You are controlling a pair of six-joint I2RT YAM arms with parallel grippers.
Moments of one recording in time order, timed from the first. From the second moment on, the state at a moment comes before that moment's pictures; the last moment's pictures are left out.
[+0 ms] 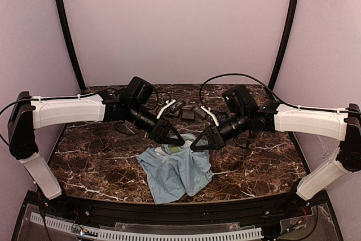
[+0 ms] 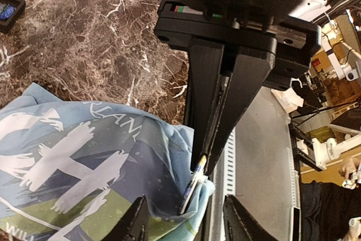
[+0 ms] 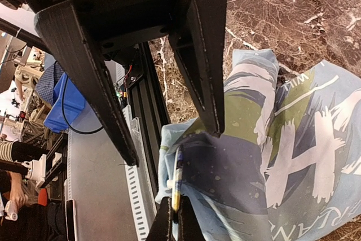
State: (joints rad) left arm -0.82 1.69 1.27 -0.34 0.86 -0.11; right arm 0.80 1.44 1.00 -0.31 -0.77 0.20
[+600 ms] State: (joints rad) left arm -0.85 1.69 1.28 -0.35 0.89 -0.08; right arm 0.78 1.46 1.02 -0.34 -0.82 0.16
